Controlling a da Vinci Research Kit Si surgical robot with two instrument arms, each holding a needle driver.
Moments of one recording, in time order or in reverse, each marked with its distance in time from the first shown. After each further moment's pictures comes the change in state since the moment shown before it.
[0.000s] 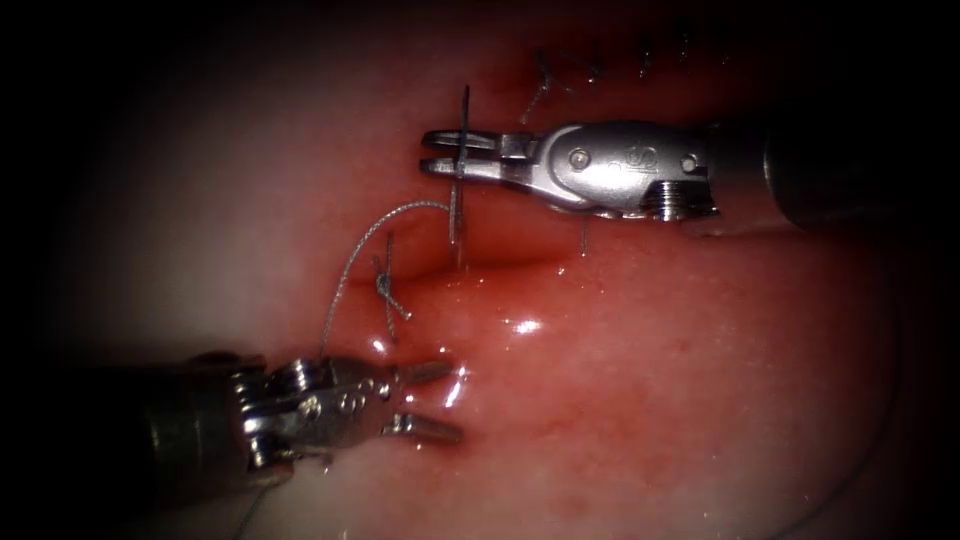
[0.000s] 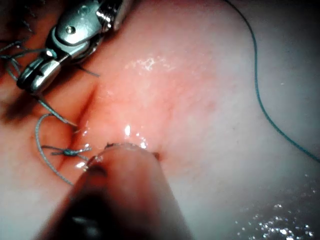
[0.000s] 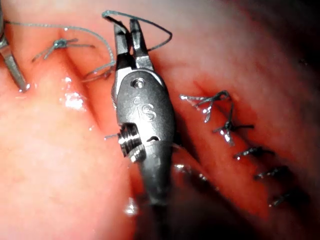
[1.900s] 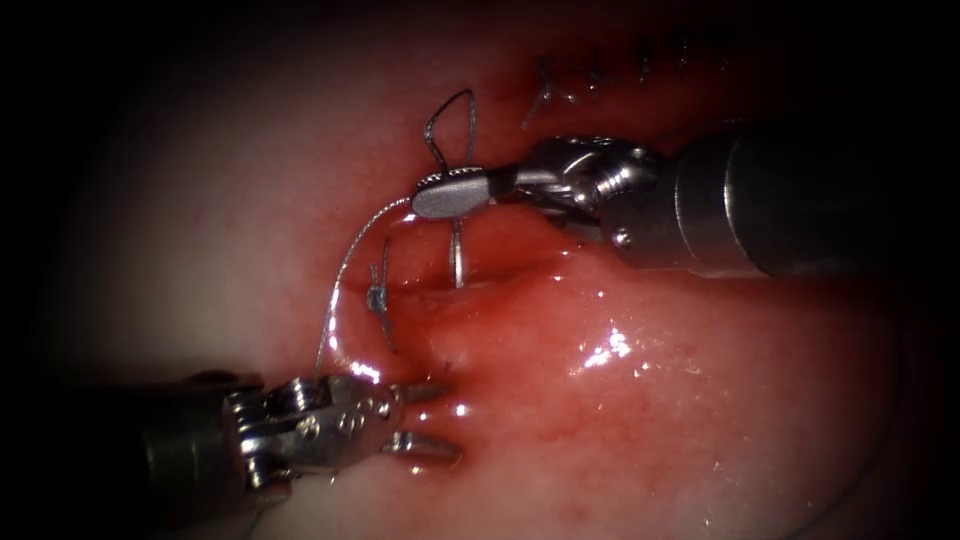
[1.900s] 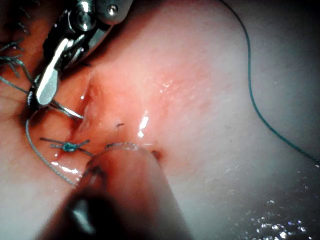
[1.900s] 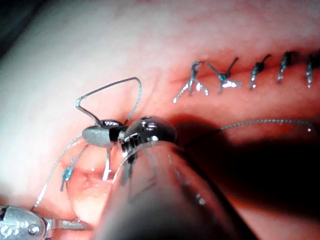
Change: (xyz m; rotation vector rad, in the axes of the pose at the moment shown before) right arm 0.000 -0.008 0.000 0.257 -0.121 1.186; left arm 0.000 0.000 -0.001 -0.002 -0.013 0.004
